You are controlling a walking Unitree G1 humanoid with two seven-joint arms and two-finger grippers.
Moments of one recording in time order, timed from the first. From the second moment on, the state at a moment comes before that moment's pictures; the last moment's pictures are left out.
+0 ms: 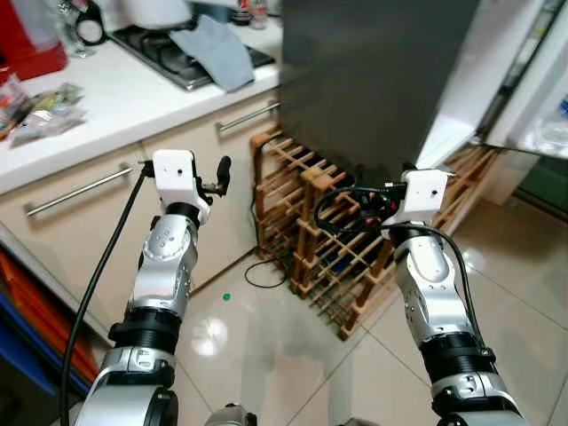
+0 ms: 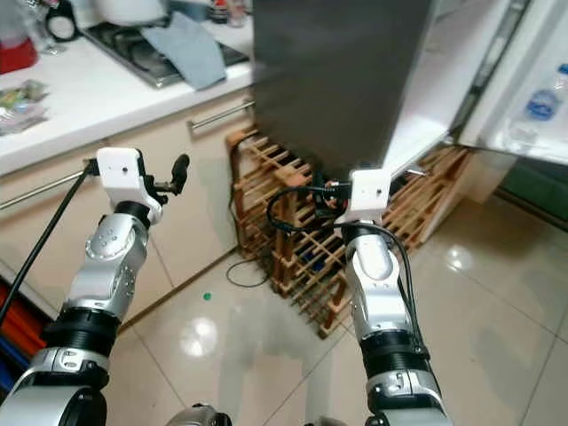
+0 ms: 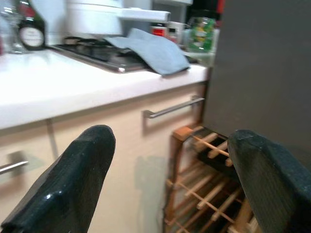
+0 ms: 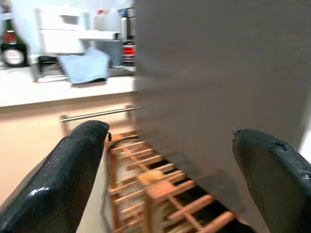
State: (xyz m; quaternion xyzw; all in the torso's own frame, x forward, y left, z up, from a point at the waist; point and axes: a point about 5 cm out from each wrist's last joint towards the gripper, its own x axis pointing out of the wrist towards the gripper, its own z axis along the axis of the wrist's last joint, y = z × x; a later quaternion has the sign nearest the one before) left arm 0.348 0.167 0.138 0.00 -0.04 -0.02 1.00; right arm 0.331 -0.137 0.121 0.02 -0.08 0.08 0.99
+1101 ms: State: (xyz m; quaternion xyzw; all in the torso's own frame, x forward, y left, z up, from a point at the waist) left arm 0.330 0.171 0.120 0.07 -0.02 0.04 1.00; right arm 0.345 -0.144 0.117 0.04 -0.04 0.10 0.99
